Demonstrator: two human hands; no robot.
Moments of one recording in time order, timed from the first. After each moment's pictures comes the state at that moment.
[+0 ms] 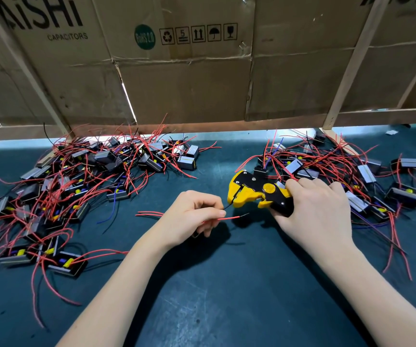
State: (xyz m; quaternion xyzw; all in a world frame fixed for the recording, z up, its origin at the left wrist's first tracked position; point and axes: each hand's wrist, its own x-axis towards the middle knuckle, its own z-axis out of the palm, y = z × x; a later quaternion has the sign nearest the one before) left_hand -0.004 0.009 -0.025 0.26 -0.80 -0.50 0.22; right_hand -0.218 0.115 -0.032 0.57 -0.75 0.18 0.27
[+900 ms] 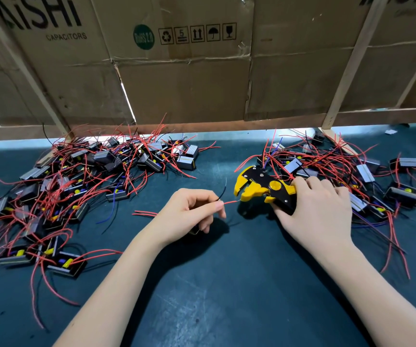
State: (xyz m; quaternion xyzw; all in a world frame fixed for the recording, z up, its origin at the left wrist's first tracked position) left_hand 0.002 0.004 -0.029 0.26 -0.80 -0.49 0.24; right_hand -0.227 0.109 -0.043 0.52 -0.81 0.15 0.24
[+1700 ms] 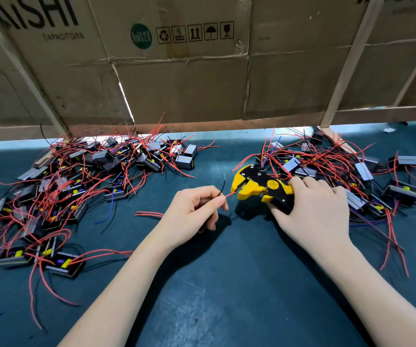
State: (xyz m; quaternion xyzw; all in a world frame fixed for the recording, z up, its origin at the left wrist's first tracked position) left_hand -0.009 0.012 -0.036 0.28 -0.80 -0.45 0.30; right_hand -0.221 0.112 -0.038 0.52 -0.81 0.14 0.22
